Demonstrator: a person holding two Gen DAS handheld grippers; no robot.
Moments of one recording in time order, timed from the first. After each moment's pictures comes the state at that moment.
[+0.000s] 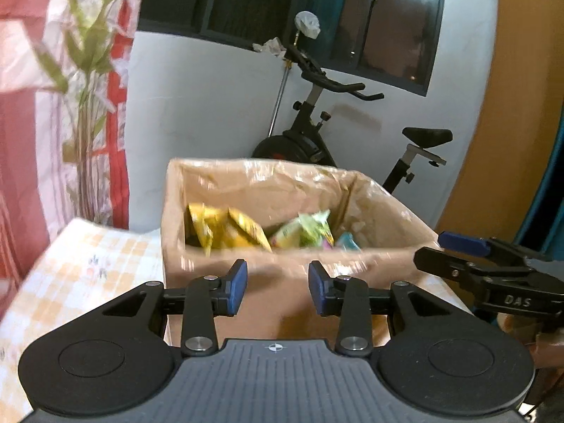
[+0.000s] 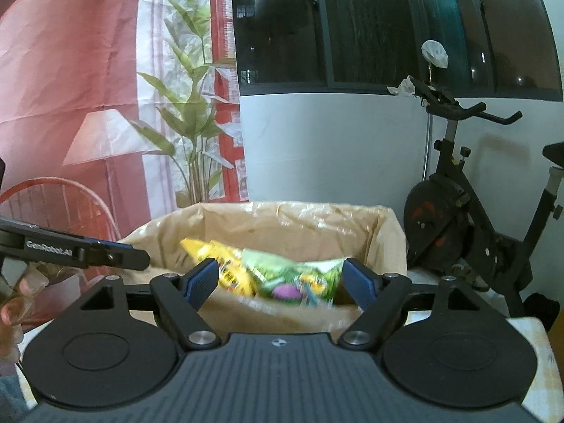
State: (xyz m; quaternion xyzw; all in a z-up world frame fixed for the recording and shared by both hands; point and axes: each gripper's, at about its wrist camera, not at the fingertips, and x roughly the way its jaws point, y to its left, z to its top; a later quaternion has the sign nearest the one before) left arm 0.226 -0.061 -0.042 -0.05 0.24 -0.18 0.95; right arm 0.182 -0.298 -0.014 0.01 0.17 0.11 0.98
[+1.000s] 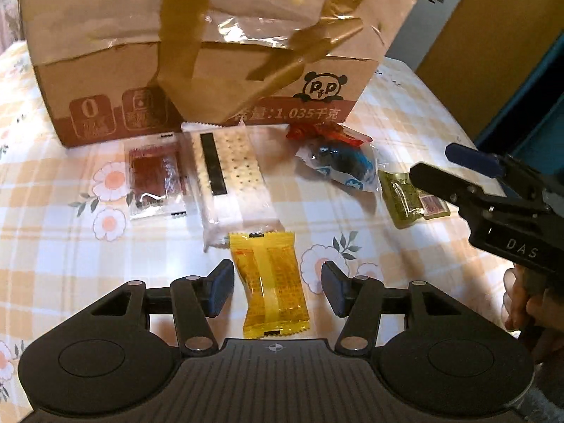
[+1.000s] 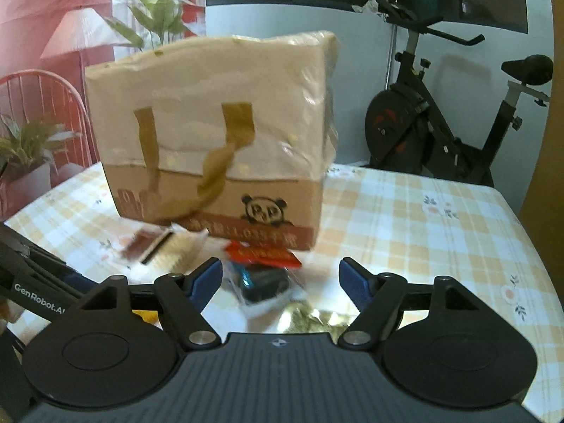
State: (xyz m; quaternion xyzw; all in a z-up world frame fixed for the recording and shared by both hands) left arm 0.202 -0.138 -0.213 -0.01 0.49 -0.22 0.84; right arm 0.092 -0.323 -0.141 -0.01 0.29 0.04 0.96
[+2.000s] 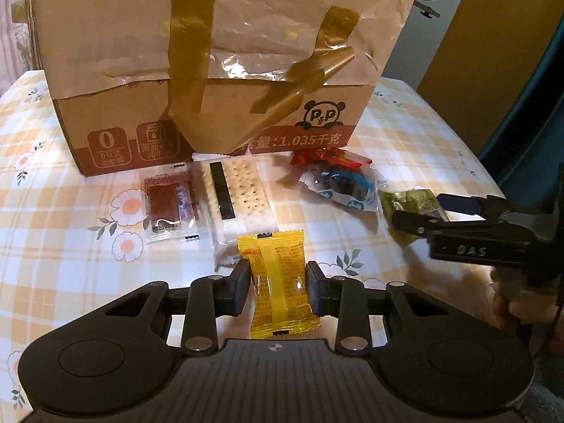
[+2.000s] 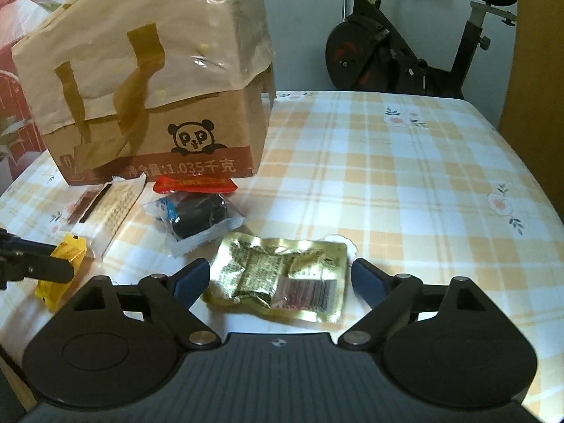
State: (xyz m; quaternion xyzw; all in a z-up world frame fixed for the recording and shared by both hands) left arm 0.192 -0.137 -0.197 0.00 0.45 -0.21 0.87; right arm 0.106 -0.359 -0.181 0.05 0.38 -0.02 0.92
